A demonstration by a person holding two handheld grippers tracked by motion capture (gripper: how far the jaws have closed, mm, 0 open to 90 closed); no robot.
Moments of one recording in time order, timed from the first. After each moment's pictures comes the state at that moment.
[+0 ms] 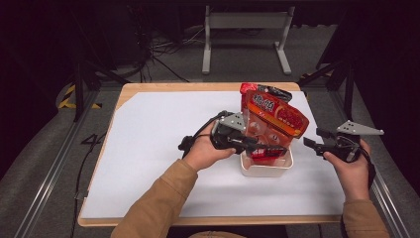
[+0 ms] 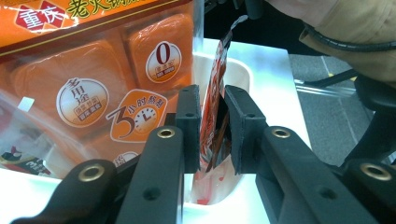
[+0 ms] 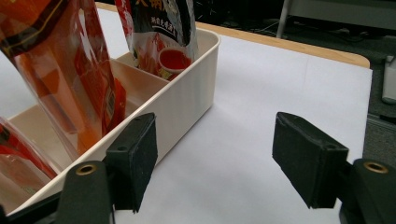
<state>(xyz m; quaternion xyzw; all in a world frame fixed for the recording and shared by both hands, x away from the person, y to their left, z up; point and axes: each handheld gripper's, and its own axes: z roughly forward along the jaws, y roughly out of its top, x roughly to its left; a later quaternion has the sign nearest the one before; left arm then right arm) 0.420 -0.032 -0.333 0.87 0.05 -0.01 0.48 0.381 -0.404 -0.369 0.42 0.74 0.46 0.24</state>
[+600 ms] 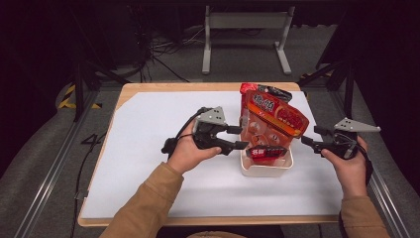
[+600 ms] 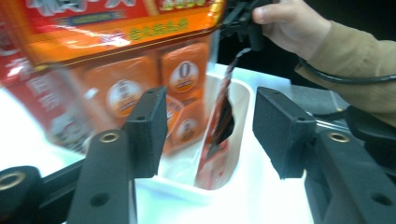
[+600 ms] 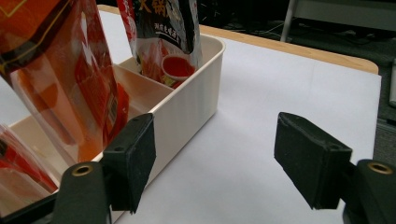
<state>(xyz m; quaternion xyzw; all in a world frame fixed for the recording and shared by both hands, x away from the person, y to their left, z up) 0.409 0.012 -0.315 0.84 0.11 0.01 0.53 0.390 -0.400 -0.367 0.42 0.75 0.46 0.24</state>
